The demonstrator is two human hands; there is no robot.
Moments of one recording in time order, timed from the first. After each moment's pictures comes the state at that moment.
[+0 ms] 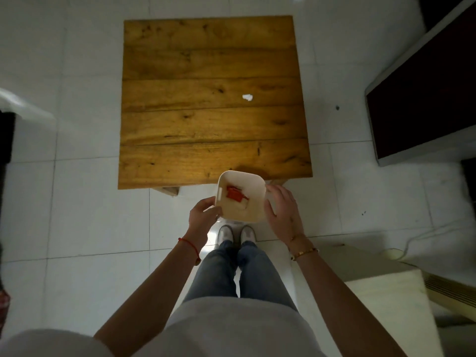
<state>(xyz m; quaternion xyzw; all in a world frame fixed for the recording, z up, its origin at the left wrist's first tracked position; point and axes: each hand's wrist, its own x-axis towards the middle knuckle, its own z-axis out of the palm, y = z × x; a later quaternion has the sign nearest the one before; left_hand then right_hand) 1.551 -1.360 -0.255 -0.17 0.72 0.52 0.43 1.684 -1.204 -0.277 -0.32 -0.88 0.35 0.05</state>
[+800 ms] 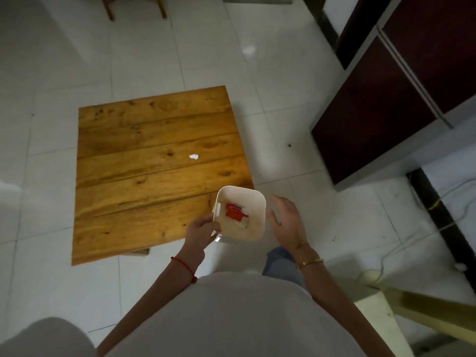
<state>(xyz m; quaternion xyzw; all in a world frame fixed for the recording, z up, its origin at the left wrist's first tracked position) 1.581 -1.189 -0.178 -0.12 0.70 0.53 0.47 1.738 -1.037 -0.209 -0.41 -0.84 0.34 0.09</state>
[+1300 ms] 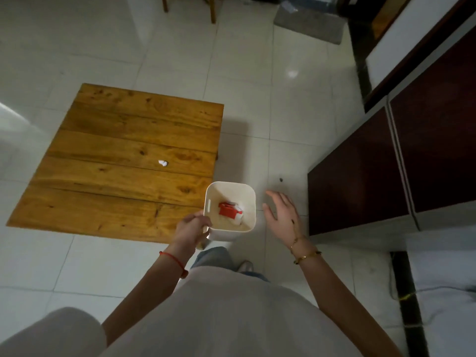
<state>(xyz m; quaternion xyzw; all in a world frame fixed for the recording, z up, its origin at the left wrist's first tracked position) 1.662 -0.971 -0.153 -0.23 0.65 0.60 0.41 1.764 -0.761 -0.161 -0.23 -0.93 0.30 0.03</state>
